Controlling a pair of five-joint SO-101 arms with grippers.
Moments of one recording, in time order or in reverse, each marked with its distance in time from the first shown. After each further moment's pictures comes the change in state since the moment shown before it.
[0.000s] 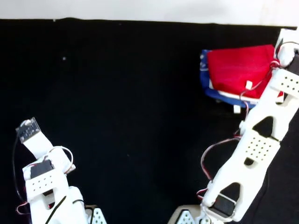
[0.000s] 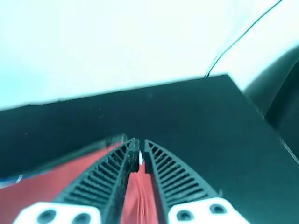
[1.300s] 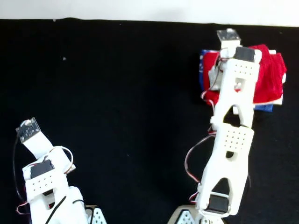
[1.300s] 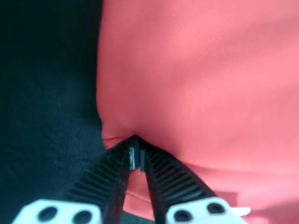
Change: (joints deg) left arm 0.0 0.0 0.0 0.0 0.0; right arm -17.1 4.6 16.2 29.5 3.5
